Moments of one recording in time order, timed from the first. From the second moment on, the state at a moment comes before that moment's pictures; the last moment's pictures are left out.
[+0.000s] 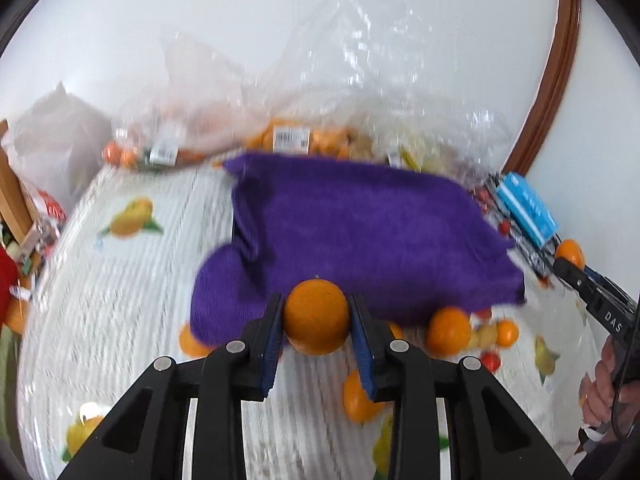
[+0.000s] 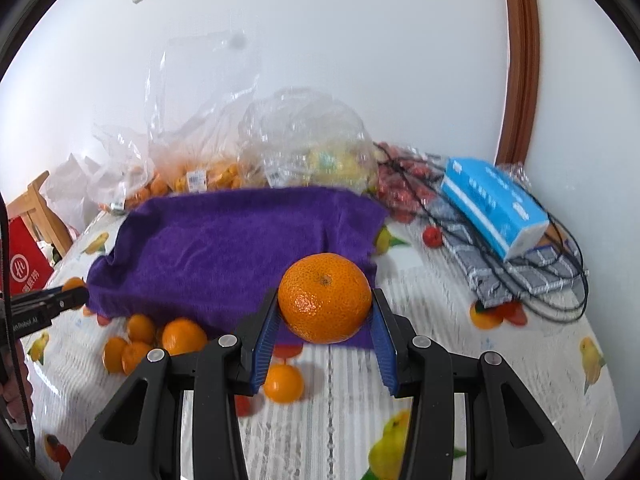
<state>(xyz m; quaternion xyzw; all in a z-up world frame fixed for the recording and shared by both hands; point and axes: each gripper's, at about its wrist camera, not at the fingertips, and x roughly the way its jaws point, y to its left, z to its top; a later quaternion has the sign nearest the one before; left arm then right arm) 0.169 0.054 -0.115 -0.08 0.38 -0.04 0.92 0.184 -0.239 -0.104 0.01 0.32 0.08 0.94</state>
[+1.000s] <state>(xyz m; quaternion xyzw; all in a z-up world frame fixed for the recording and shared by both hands) 0.272 0.039 -0.152 -0.09 0.39 -0.02 0.92 0.294 -0.204 -0.132 0.01 0.35 0.12 0.93</state>
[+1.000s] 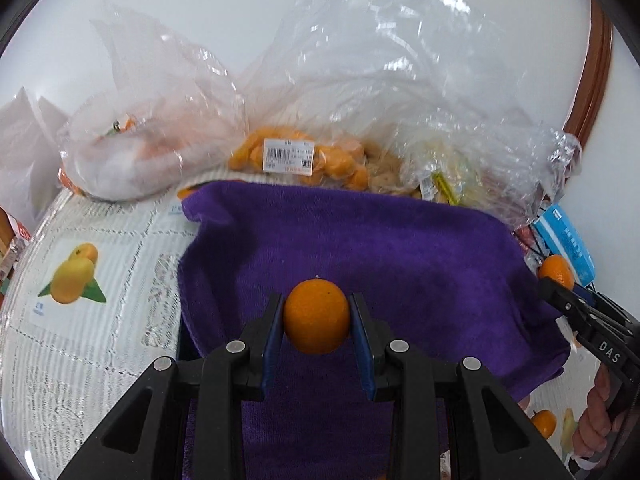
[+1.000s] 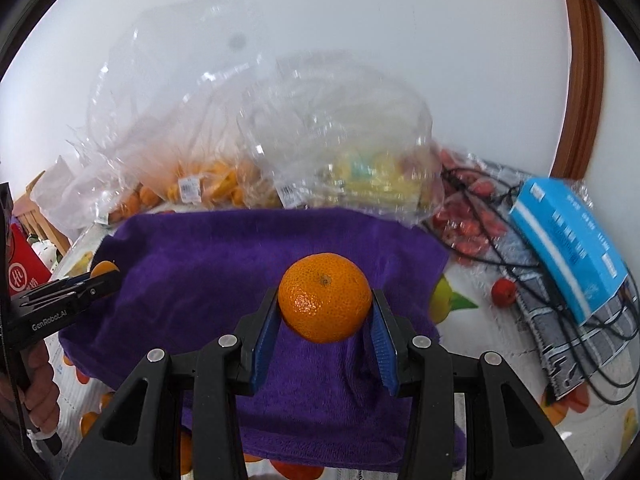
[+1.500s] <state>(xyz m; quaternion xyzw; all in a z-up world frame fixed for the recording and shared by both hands) 0.277 0.031 -0.165 -0.08 0.41 -0.03 0.91 0.304 -0.198 -0.153 0.00 0.39 0.12 0.91</state>
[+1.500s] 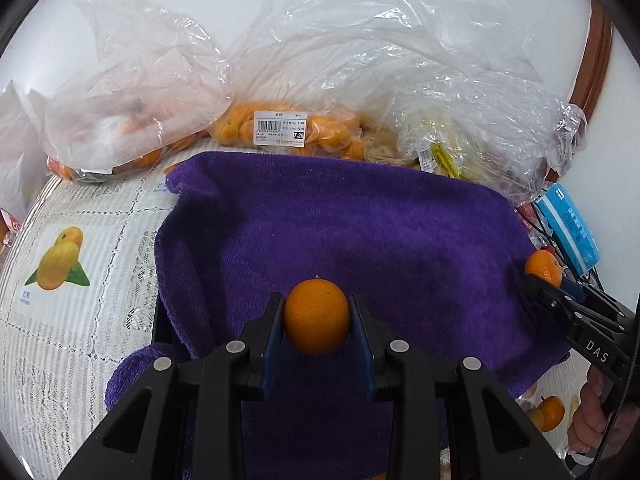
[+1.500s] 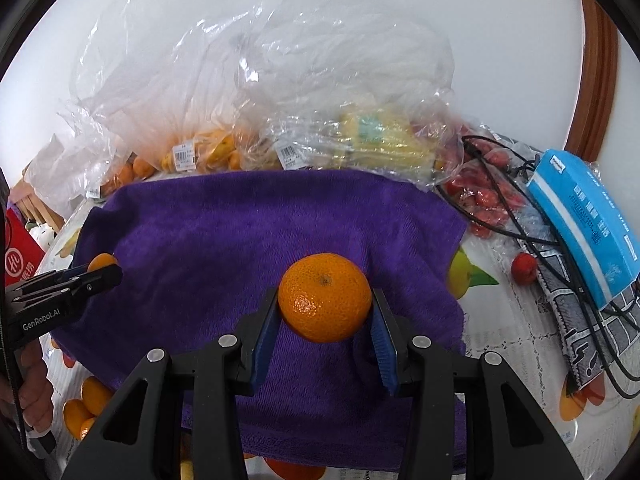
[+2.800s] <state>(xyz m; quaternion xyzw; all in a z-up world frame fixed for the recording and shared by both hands) 0.156 0.023 -0.086 -0.07 0.36 -0.05 0.93 0.185 -0.201 -0.093 0.00 0.32 0.08 0.94</state>
